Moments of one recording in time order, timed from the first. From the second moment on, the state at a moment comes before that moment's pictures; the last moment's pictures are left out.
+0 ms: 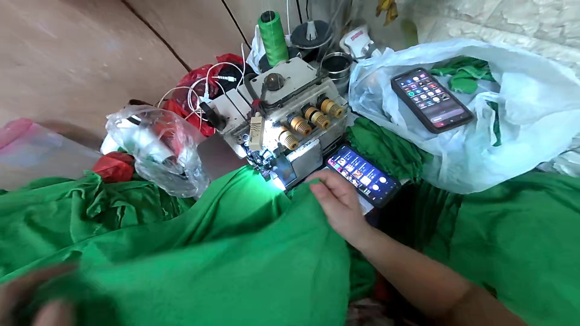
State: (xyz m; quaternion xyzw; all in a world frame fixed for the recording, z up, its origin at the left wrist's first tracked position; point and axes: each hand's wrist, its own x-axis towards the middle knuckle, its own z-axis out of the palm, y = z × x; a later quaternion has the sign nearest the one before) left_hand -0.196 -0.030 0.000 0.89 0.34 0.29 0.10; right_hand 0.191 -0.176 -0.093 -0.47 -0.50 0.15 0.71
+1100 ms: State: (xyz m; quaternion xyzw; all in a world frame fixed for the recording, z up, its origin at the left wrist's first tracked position) left_hand 0.007 -0.088 -0.045 0.88 0.14 0.32 0.32; right_hand 0.217 -0.247 -0.113 -0.56 -0.60 0.18 0.54
